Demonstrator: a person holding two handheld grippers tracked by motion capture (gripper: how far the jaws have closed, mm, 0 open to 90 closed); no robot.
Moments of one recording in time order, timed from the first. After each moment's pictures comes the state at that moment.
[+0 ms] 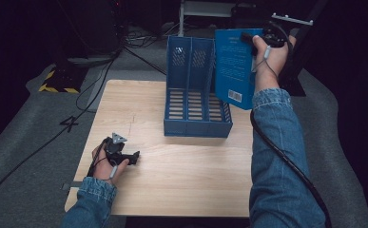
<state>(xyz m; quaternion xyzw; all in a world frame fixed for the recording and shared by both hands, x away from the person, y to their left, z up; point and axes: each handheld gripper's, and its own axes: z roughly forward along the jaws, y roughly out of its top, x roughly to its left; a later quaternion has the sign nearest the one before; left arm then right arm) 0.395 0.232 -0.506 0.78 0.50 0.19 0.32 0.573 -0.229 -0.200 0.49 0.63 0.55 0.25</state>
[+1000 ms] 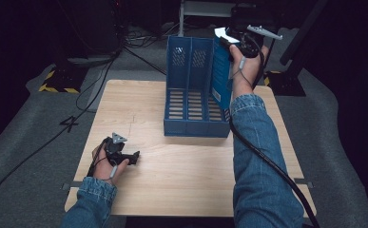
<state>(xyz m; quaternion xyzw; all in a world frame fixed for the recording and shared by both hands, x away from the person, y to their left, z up) 0.396 0.232 -0.505 0.78 0.51 0.18 0.31 0.589 -0.185 -0.250 0.44 0.62 0.60 0.26</state>
